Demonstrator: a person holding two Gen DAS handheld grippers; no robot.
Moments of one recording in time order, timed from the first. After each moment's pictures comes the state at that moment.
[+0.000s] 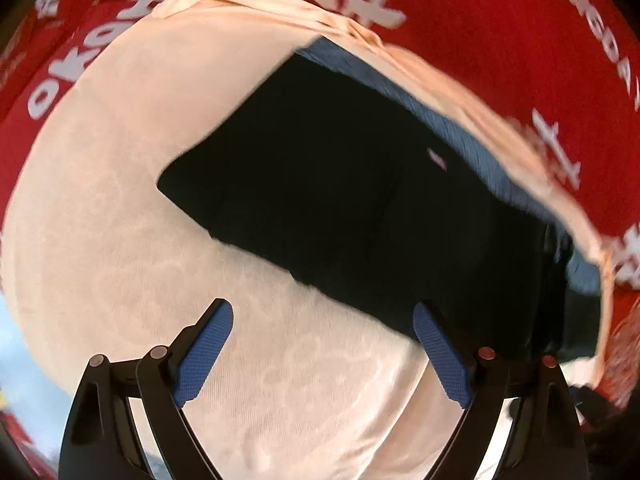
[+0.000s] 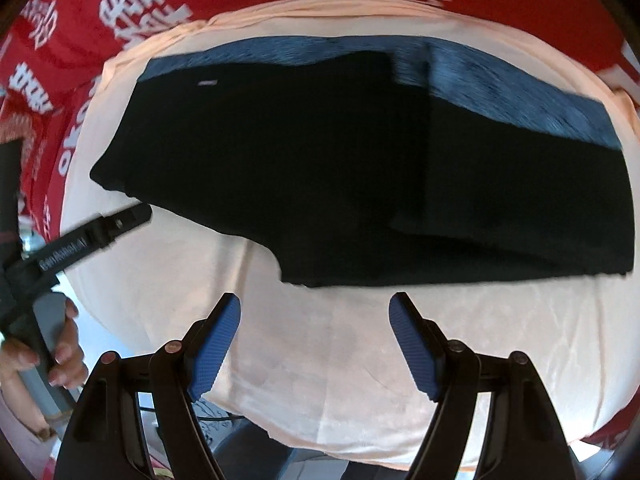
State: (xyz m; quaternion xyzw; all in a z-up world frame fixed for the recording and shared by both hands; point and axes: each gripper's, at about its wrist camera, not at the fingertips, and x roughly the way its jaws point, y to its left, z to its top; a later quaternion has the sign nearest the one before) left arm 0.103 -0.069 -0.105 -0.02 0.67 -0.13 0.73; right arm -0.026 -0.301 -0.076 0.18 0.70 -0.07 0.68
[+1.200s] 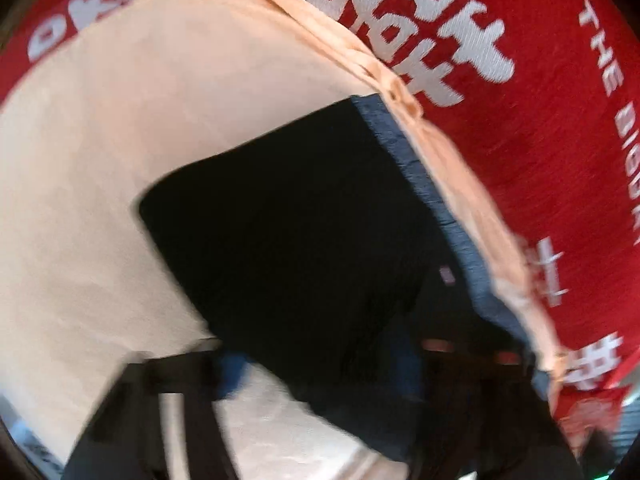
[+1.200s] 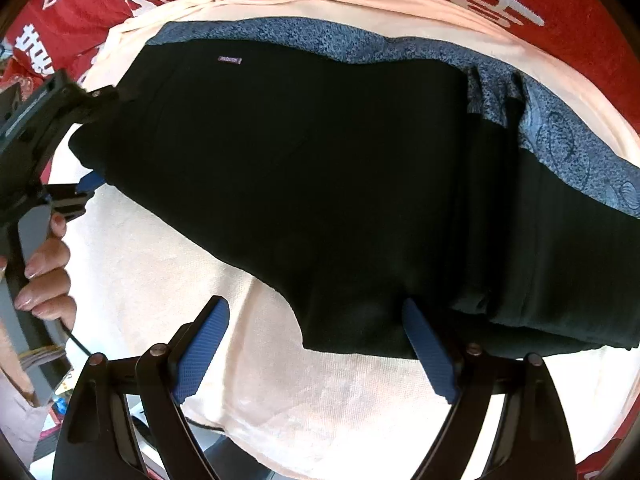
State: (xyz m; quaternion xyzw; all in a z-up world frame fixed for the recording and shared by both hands) left arm 0.155 -0.063 -0.125 -0.14 0.64 -0.10 0.75; right arm 0.012 -0.274 -0.105 0.14 0.72 -0.04 0.68
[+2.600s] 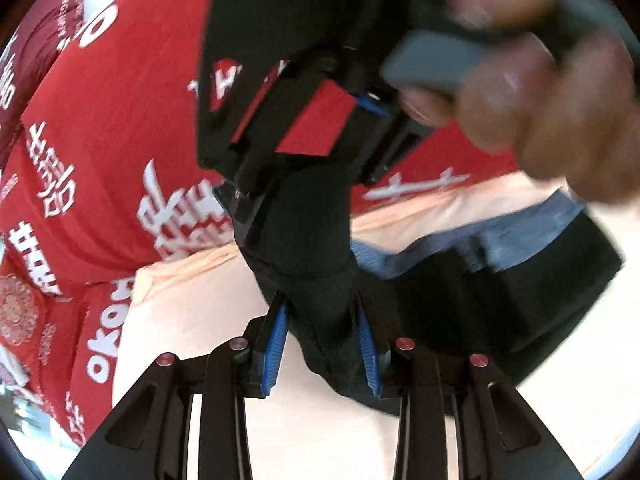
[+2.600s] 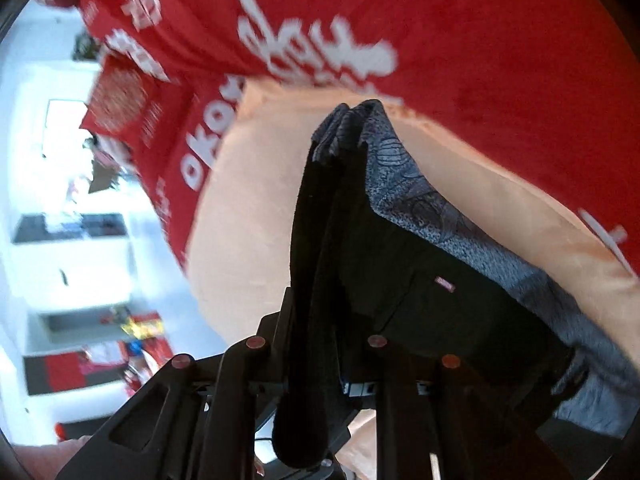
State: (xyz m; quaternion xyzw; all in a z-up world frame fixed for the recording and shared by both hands) left arm 0.021 -0.218 0.025 0.26 0.38 -0.29 0.84; right arm 0.208 -0.241 -0.037 0.25 0.69 0.18 0.65
